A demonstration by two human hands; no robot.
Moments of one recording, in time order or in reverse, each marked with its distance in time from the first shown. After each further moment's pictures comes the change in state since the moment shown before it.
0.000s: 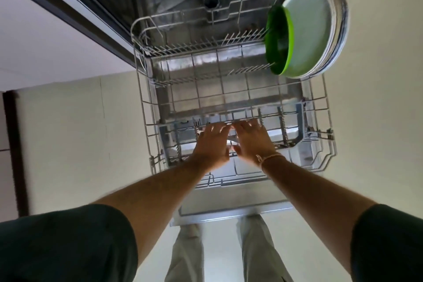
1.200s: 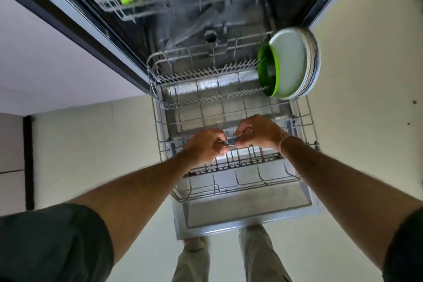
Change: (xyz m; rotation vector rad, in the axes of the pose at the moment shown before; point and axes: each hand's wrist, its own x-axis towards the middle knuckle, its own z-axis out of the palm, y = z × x) left_hand -0.024 -0.006 -0.094 -0.318 -0.043 0.090; right_hand -0.010 -0.001 -0.120 0.583 -0.139 0.065
